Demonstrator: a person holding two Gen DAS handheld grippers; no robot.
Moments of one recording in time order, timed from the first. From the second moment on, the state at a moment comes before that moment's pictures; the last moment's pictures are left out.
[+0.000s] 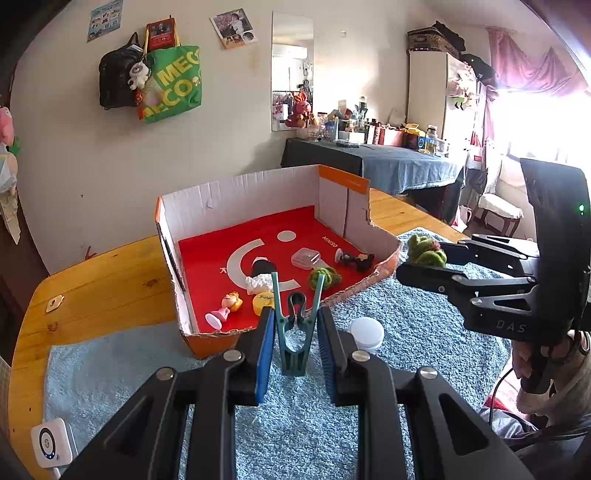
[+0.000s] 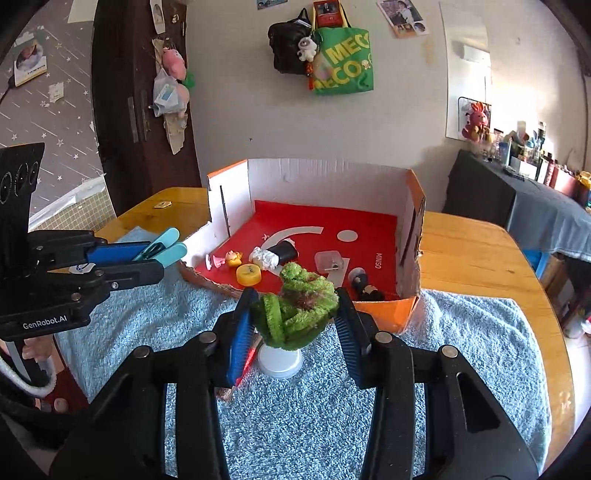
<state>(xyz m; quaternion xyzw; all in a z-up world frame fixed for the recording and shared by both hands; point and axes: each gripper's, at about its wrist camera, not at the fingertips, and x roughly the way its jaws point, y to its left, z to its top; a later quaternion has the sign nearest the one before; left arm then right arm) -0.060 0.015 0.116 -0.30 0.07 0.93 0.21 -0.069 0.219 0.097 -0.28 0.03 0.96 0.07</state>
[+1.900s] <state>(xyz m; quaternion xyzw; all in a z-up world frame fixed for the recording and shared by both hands) -0.262 0.029 0.042 -0.47 0.16 0.86 0.12 -0.293 0.328 0.048 -0.56 0.03 0.82 0.09</state>
